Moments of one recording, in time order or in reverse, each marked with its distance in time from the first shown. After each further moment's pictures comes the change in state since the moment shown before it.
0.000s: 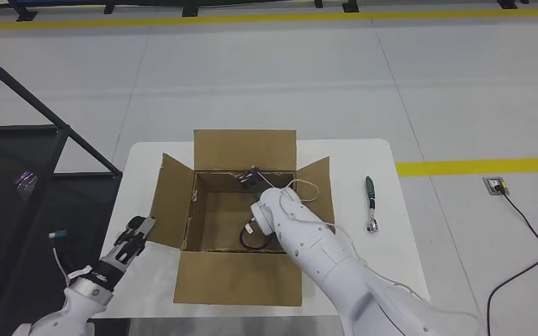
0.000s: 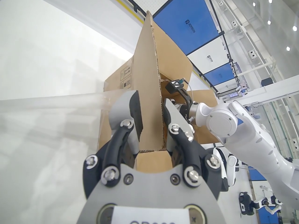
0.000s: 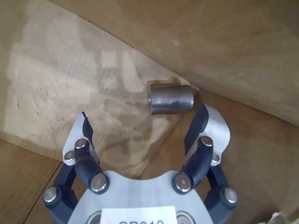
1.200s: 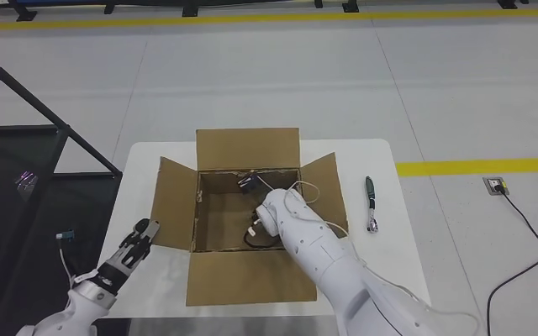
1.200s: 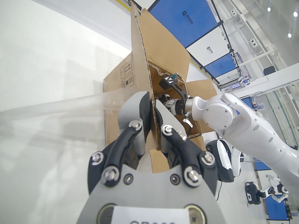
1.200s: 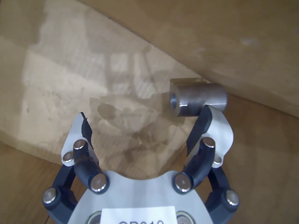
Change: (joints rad) left arm 0.022 0.000 0.004 -0.028 0.039 -0.039 -0.011; right arm 0.028 -0.035 0.051 0.145 0.022 -0.207 -0.093
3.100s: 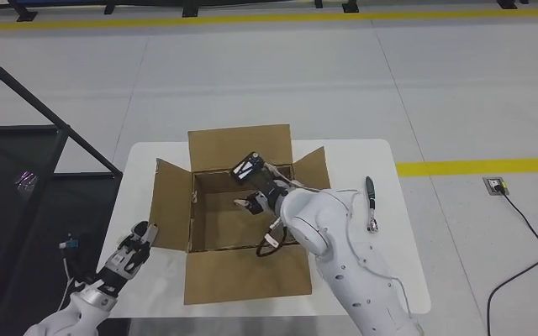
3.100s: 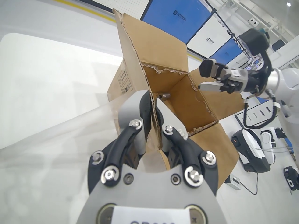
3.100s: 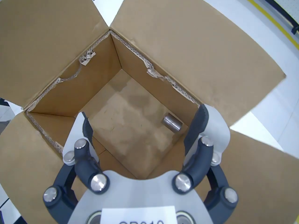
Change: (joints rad) left arm -0.021 -0.002 0.021 0.125 0.238 -0.233 0.156; right arm -0.514 0.287 0.418 -1.295 -0.361 -0.214 0.267
